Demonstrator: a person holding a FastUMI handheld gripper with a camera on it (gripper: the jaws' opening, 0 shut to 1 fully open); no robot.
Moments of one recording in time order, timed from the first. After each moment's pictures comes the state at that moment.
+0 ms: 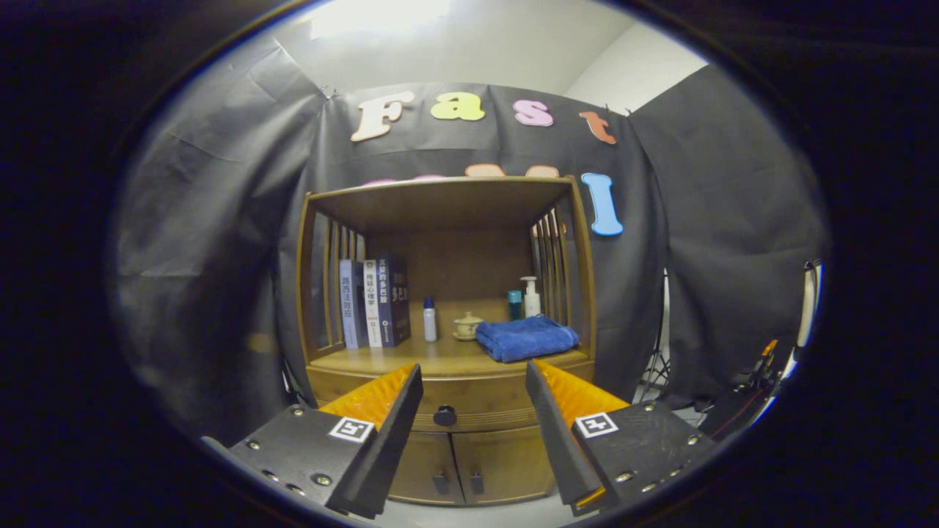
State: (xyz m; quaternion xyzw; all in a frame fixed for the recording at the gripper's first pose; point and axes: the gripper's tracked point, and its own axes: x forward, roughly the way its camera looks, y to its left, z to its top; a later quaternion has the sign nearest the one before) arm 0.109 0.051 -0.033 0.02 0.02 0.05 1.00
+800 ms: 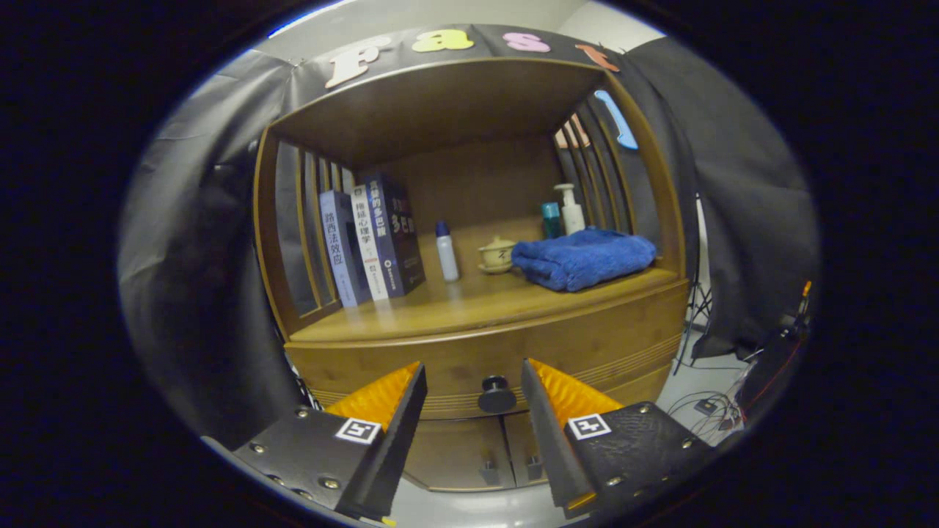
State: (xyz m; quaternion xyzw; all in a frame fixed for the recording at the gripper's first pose) arm 0.214 0.130 -0.158 0.08 0.15 0.07 0.98
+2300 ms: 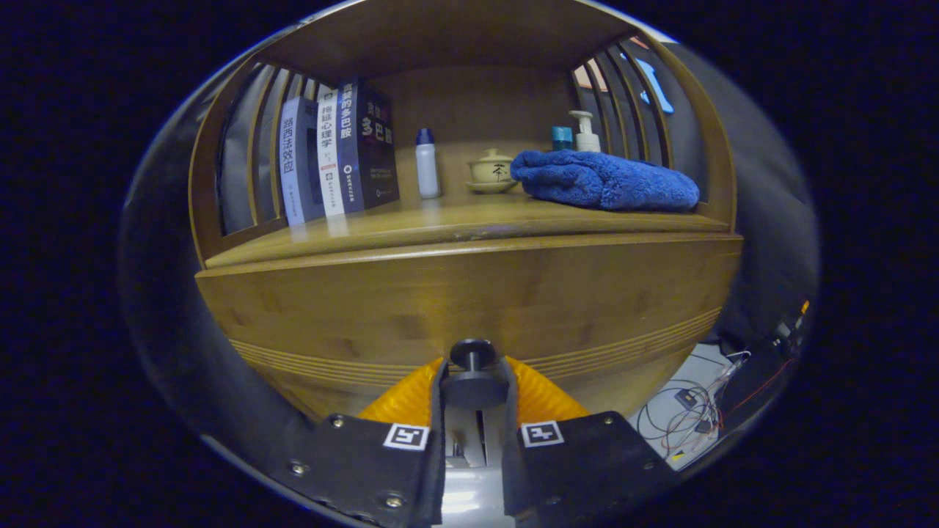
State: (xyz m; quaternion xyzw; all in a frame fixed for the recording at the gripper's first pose) arm 0.250 0.120 -0.251 0.01 0.25 0.05 0.97
